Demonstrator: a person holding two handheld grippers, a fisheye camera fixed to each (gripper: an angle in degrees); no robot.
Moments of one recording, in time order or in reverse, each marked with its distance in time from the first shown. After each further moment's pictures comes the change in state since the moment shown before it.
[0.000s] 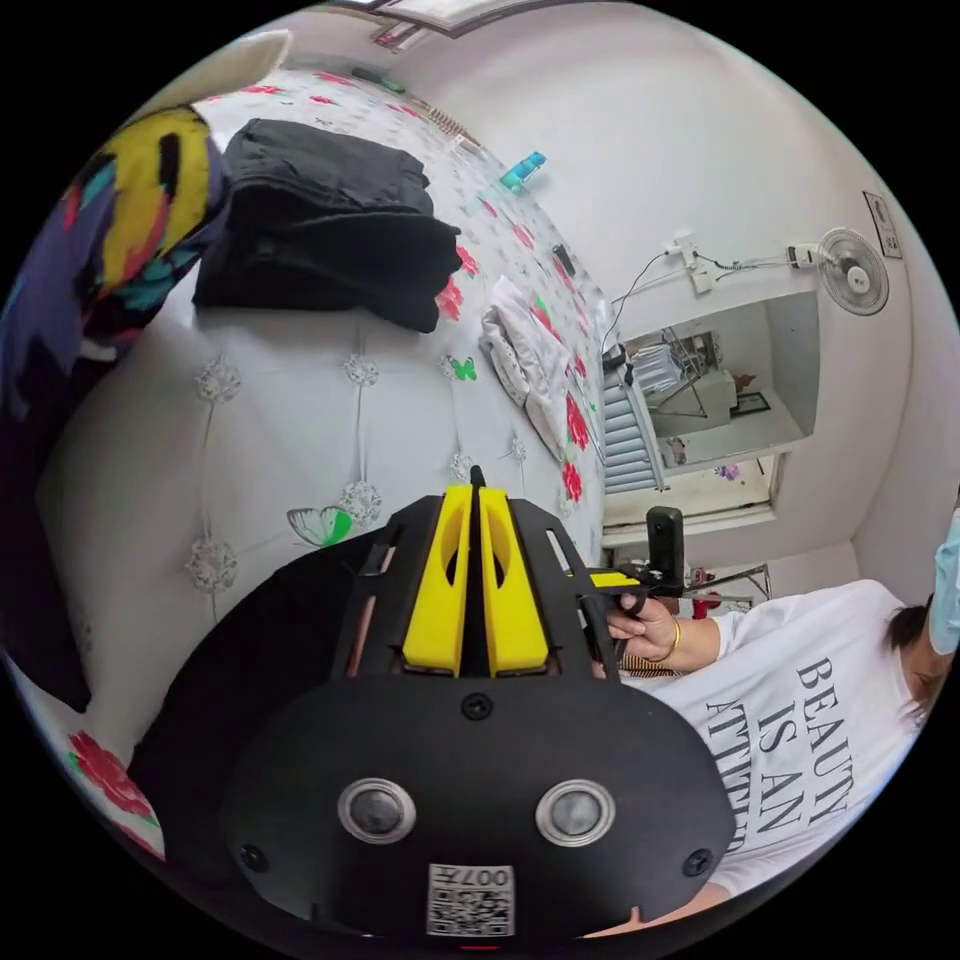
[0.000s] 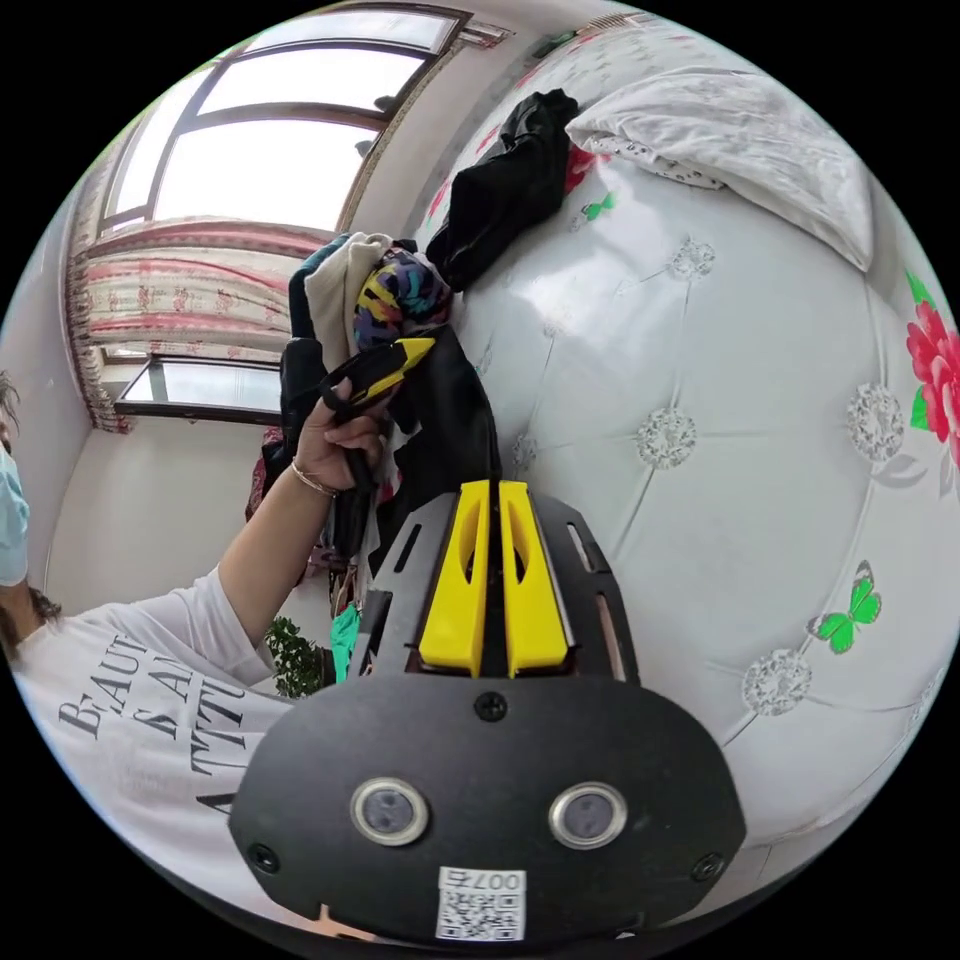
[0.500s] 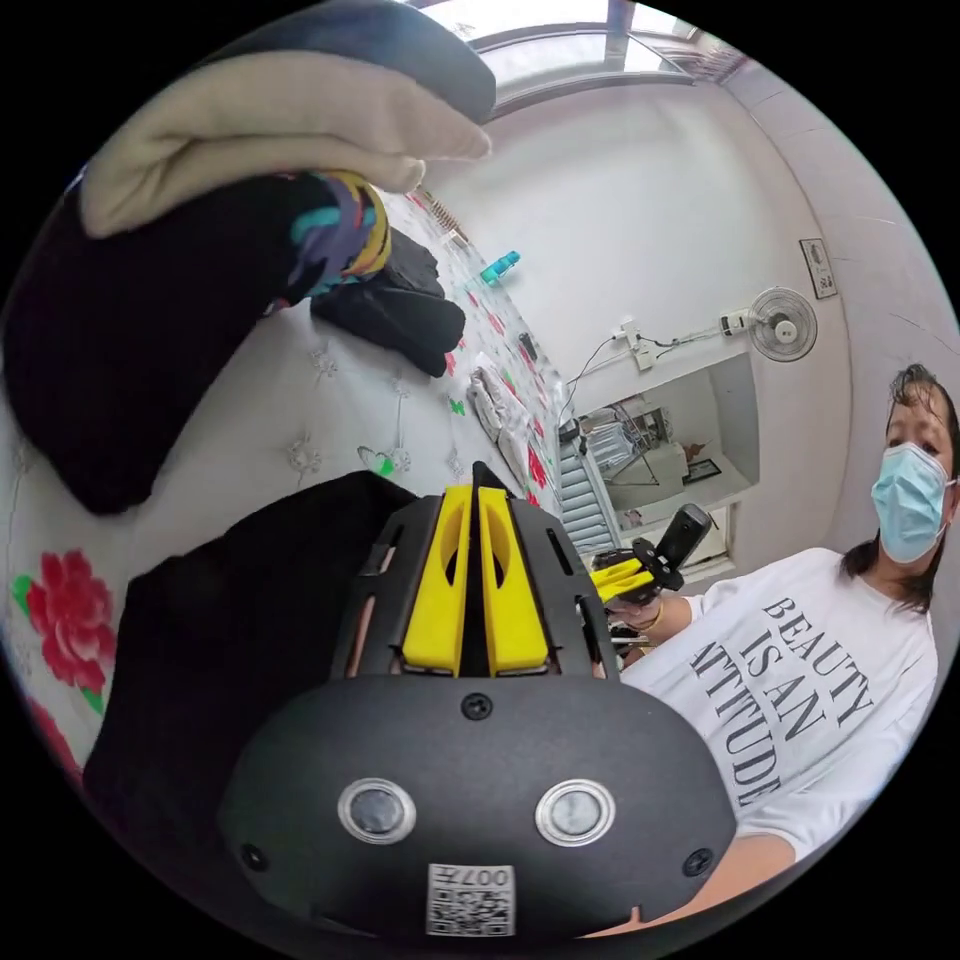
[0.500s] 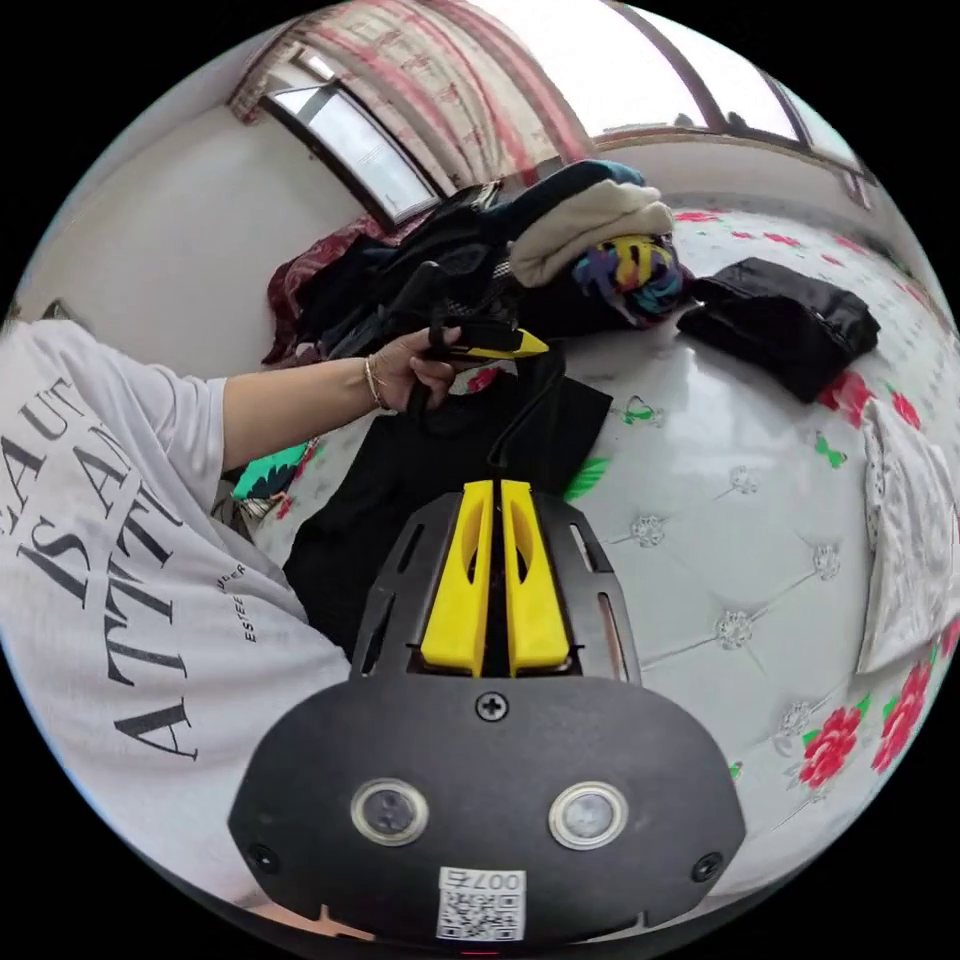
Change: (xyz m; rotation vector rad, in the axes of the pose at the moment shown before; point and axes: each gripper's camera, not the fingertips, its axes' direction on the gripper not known) left arm -0.043 0.117 -0.114 0.273 0.104 -0.019; right arm -0.164 0.031 0.063 -0.275 0.220 -0.827
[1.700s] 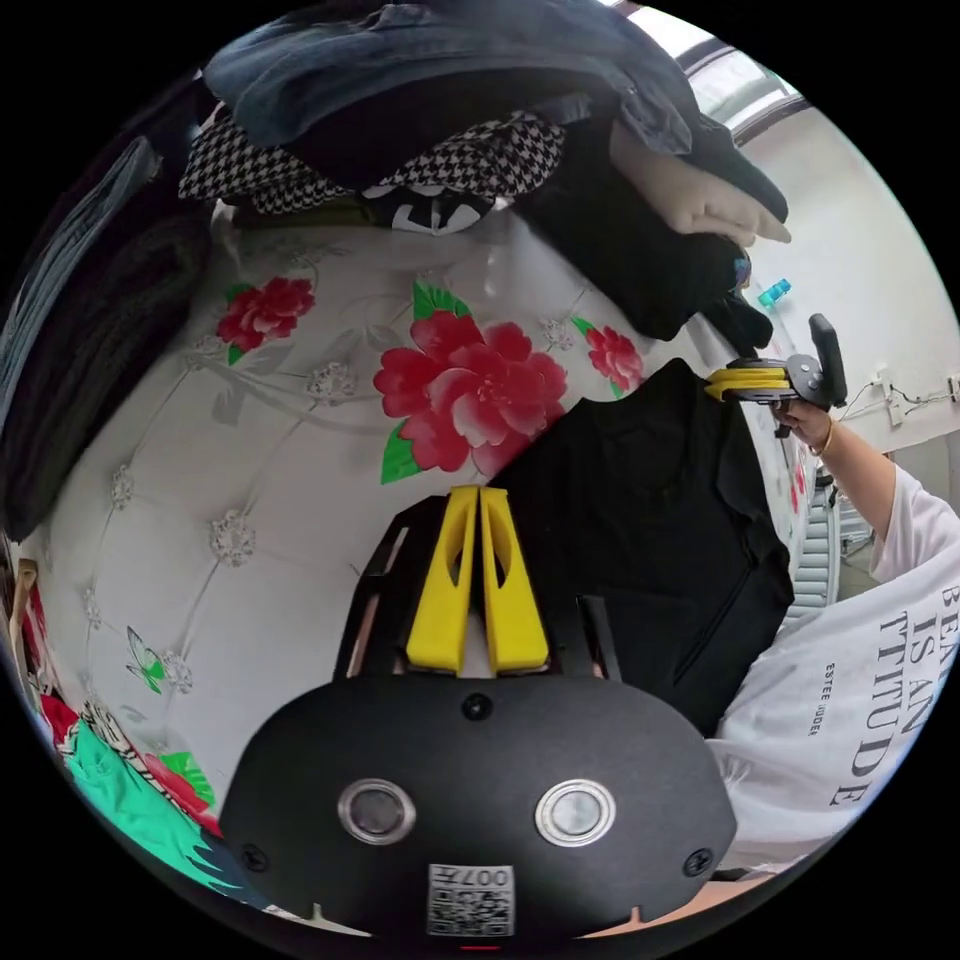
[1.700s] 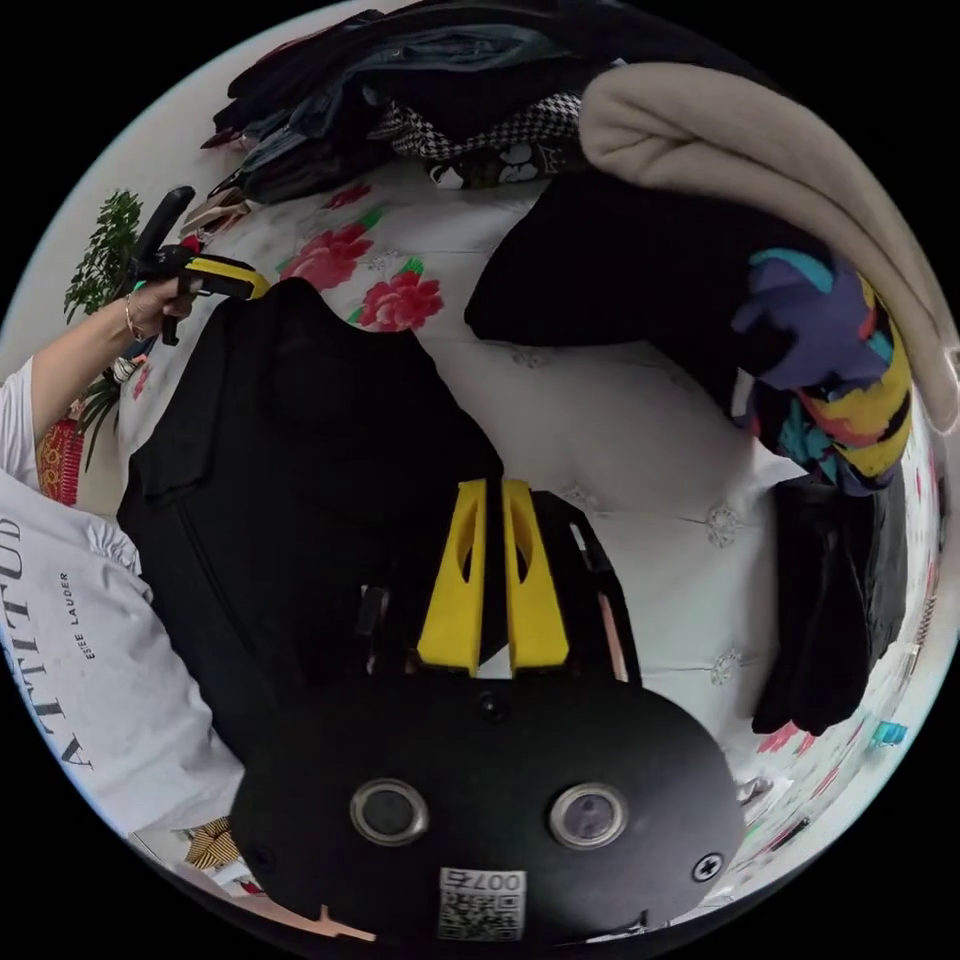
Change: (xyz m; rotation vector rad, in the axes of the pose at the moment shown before) left arm -0.039 0.162 -0.187 0.001 -0.775 -0.296; right arm 0.024 -0.257 0.207 -0.531 0.206 -0.306
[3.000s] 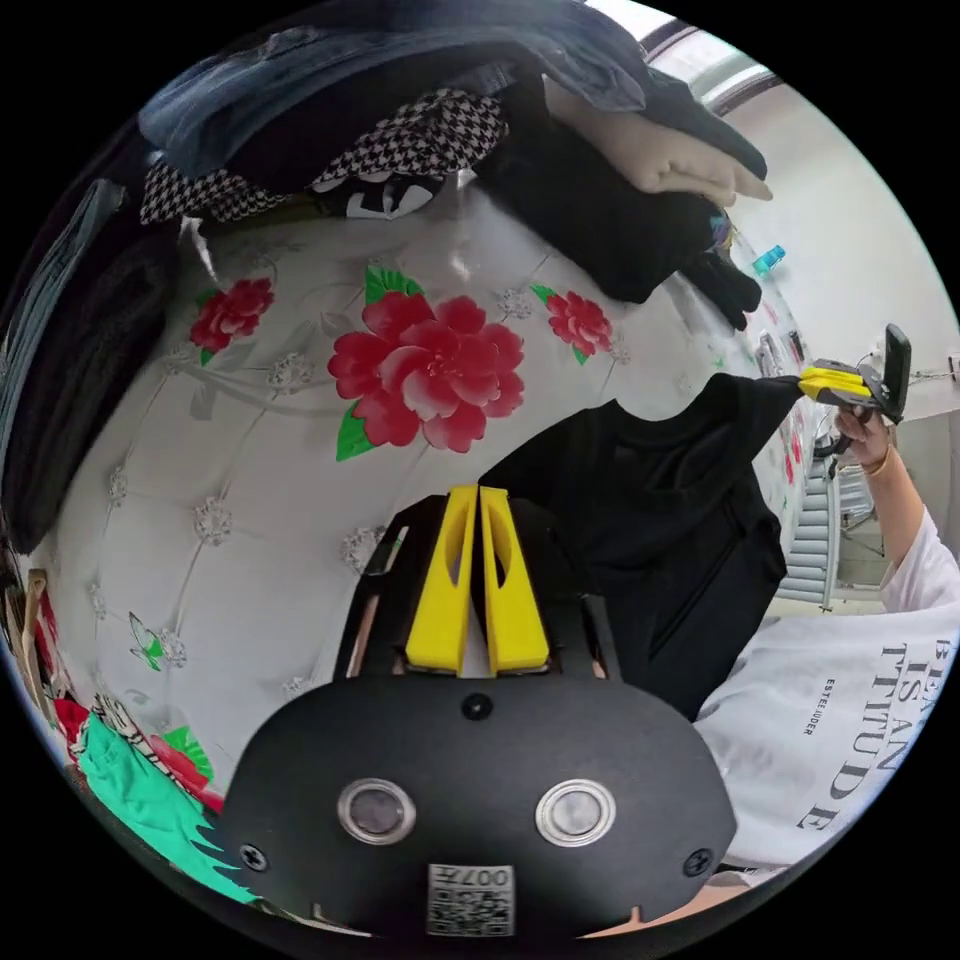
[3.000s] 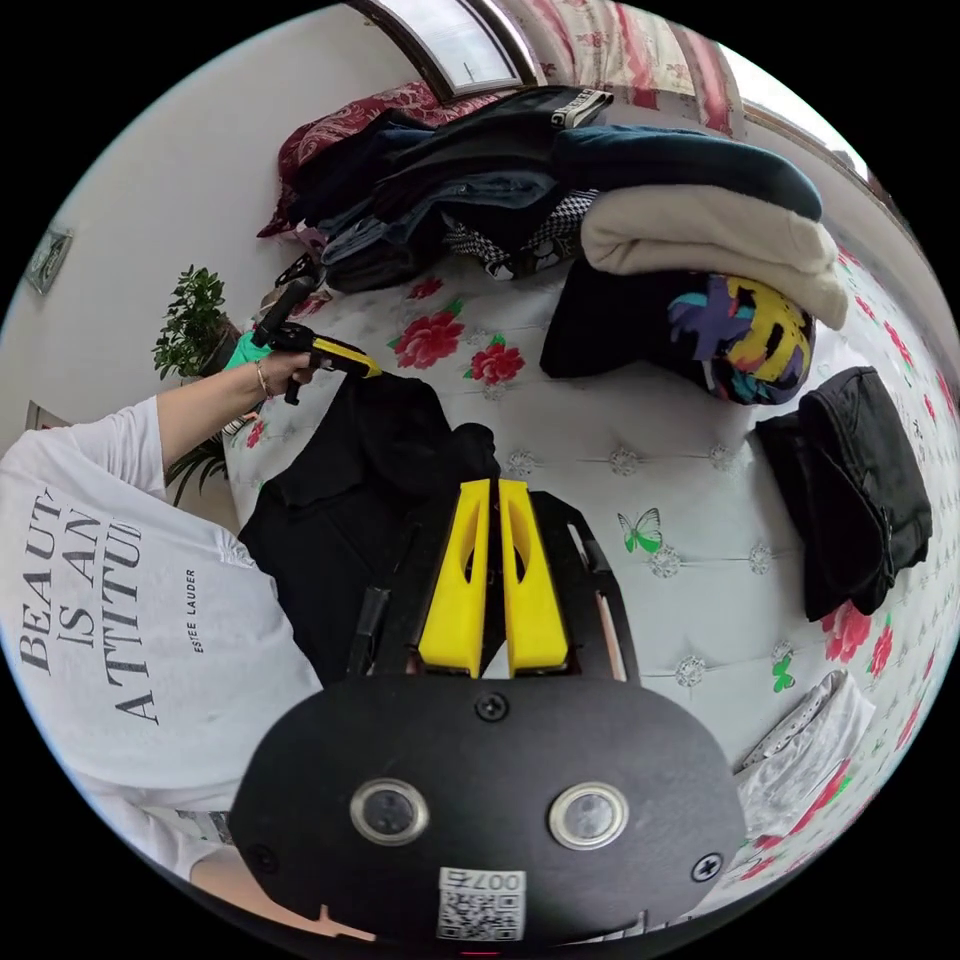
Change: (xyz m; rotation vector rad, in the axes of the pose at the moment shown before) left arm 0.034 0.038 -0.064 -0.049 0.024 0.015; right arm -0.024 0.070 -0.124 0.226 -0.171 0.109
